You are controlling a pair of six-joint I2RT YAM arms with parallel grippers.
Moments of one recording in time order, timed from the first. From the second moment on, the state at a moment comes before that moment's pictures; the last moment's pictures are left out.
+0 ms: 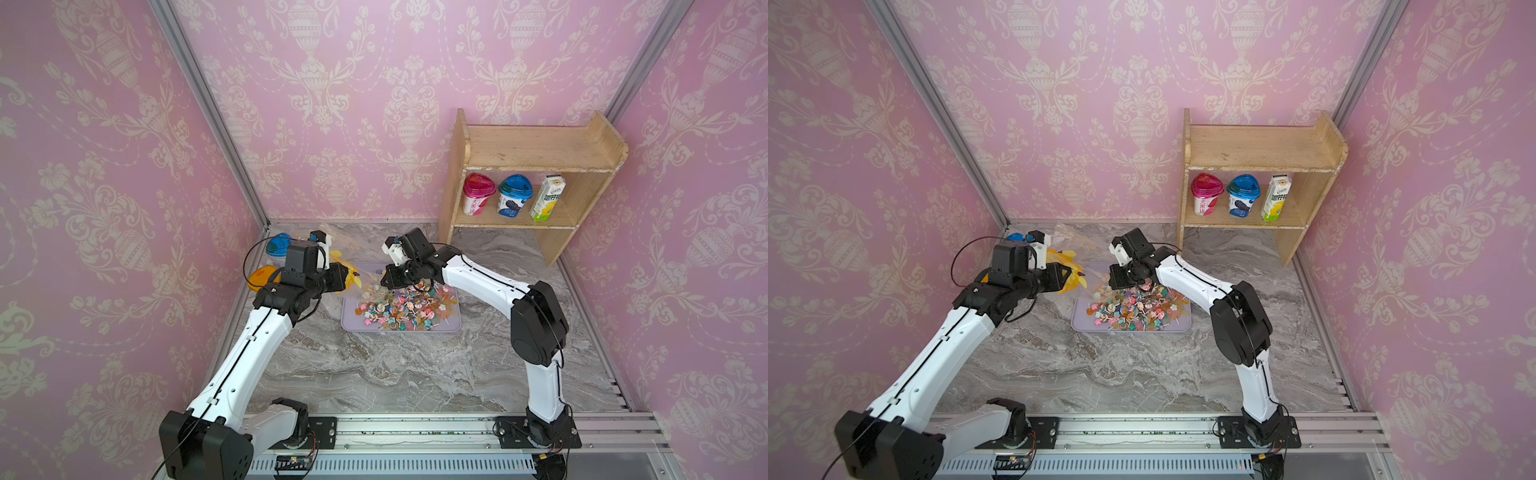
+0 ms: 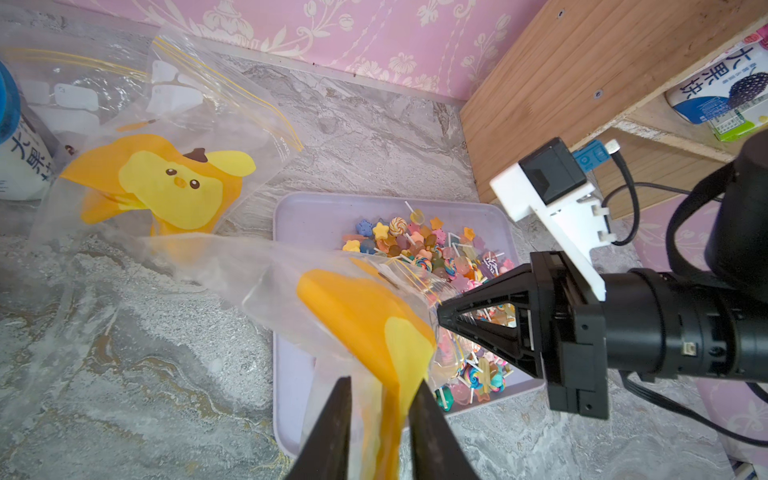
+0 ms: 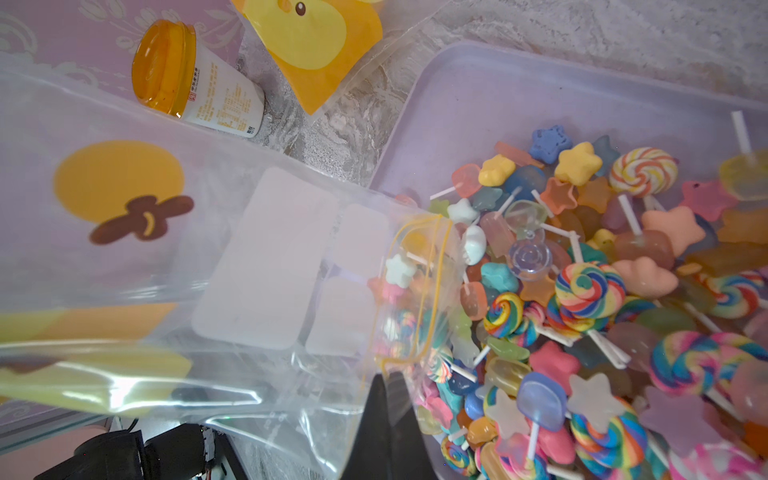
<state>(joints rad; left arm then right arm) -0.21 1.15 1.07 -0.58 0.19 -0.36 0.66 2.03 1.70 -0.56 -0.38 0.42</state>
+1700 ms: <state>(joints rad) -0.38 1.30 1.28 -0.73 0.14 -0.28 0.64 1.89 1.52 -0.46 -0.36 0.45</state>
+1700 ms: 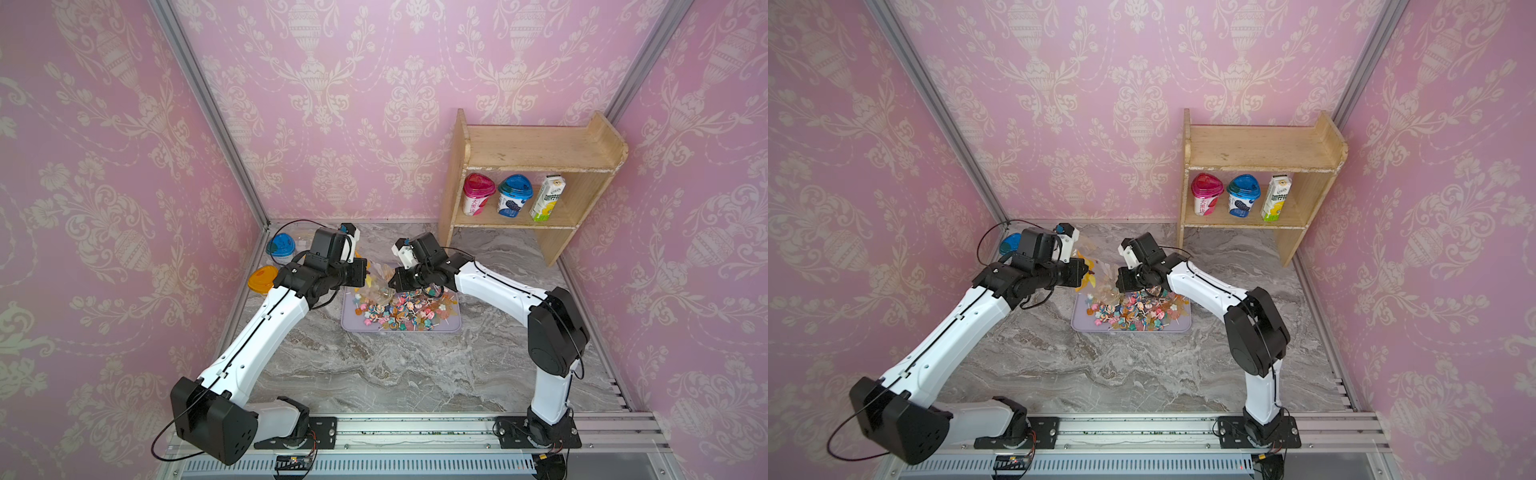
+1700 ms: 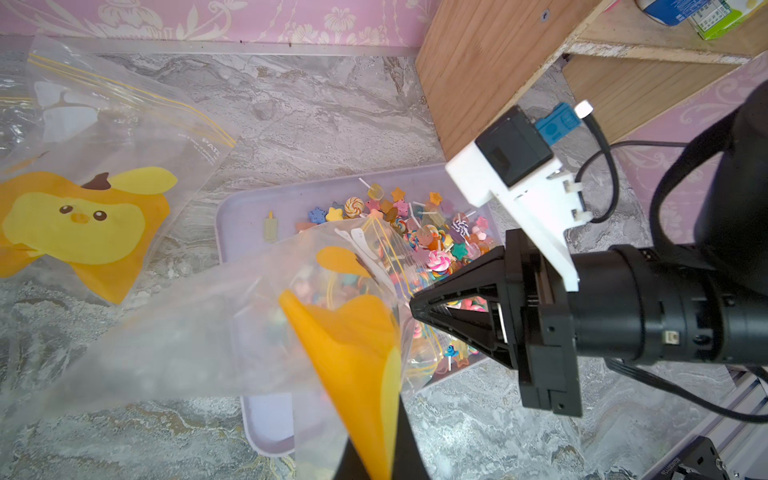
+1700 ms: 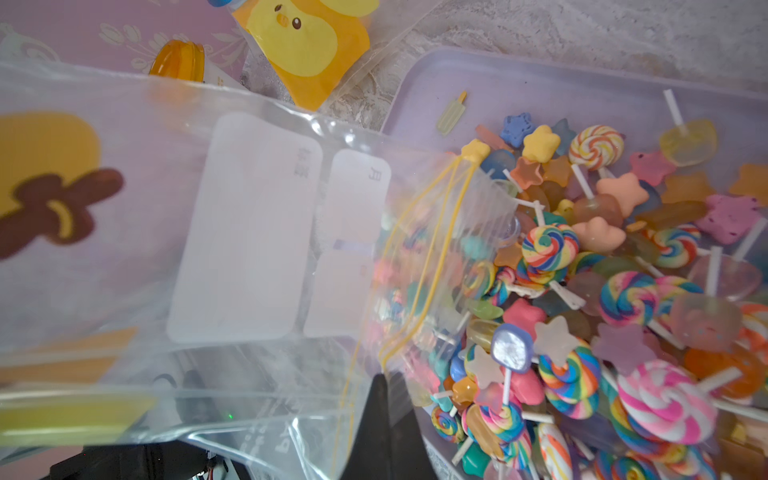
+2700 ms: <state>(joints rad) -0.38 1.30 1.25 -0.65 0.14 -0.28 0.59 1.74 1.42 -0.52 -0.24 0.44</state>
